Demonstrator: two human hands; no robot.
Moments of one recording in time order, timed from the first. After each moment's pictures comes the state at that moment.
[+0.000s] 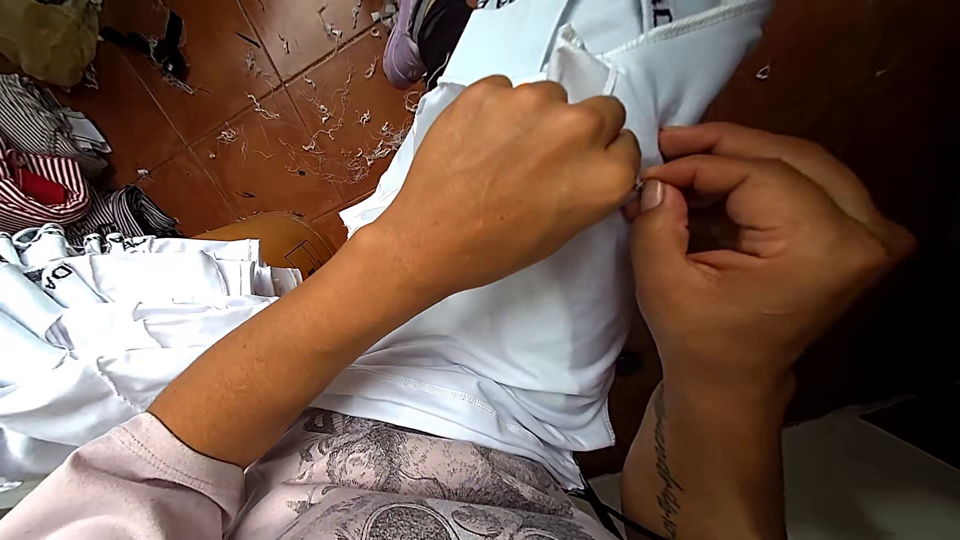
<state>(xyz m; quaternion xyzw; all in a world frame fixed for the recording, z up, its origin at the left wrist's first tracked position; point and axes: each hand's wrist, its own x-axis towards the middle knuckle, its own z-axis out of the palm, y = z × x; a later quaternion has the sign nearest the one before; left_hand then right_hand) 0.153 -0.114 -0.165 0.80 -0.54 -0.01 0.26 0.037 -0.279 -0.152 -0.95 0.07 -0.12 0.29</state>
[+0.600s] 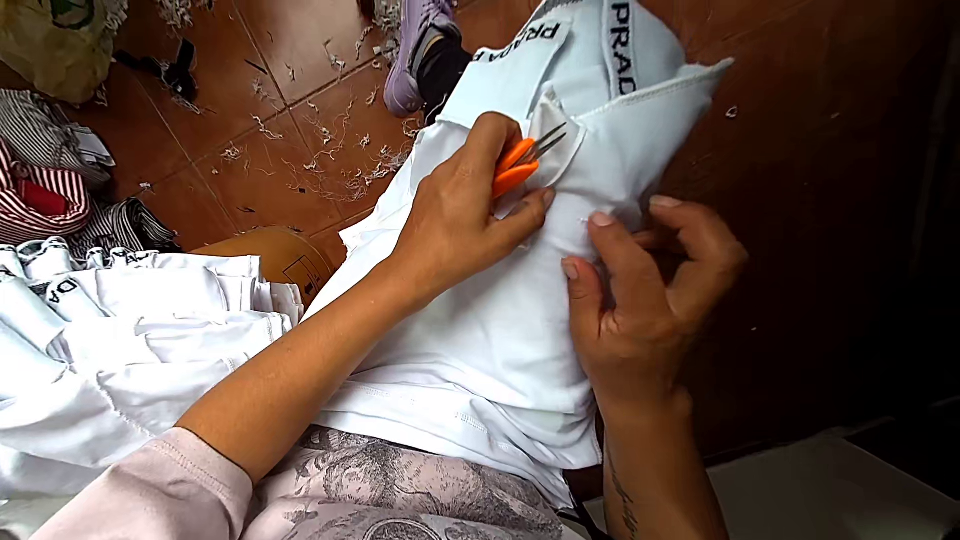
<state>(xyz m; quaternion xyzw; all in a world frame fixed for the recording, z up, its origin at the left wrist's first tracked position) 0.137 -0.118 -0.211 0.78 -0.22 -0.18 0.55 0.008 -0.272 -0.181 -0.97 0.03 -0.15 0.19</state>
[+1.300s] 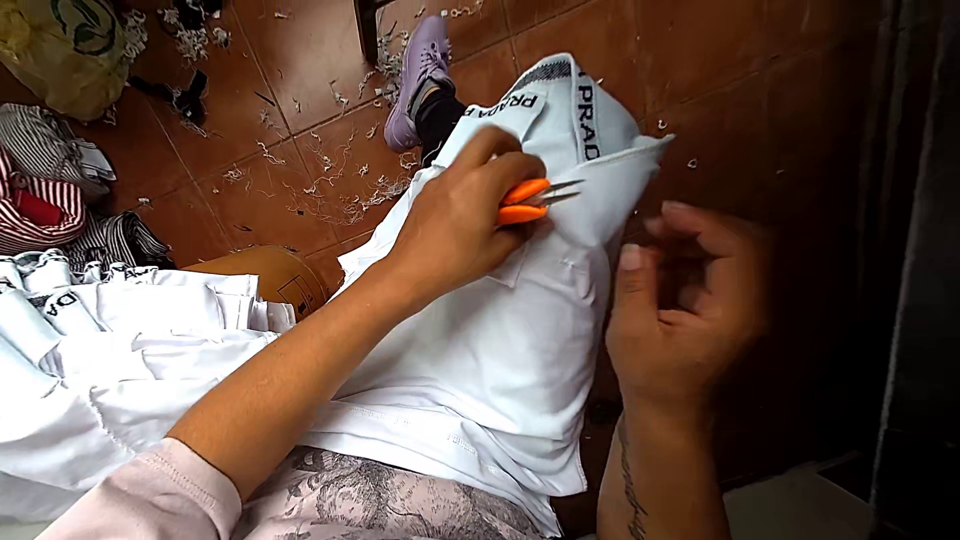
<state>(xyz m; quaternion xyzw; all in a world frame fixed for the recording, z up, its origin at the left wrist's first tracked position) 0.165 -0.118 -0.194 0.80 -0.29 -0.16 0.50 0.039 -0.287 -0.158 -0.92 0.09 -0.17 0.35</state>
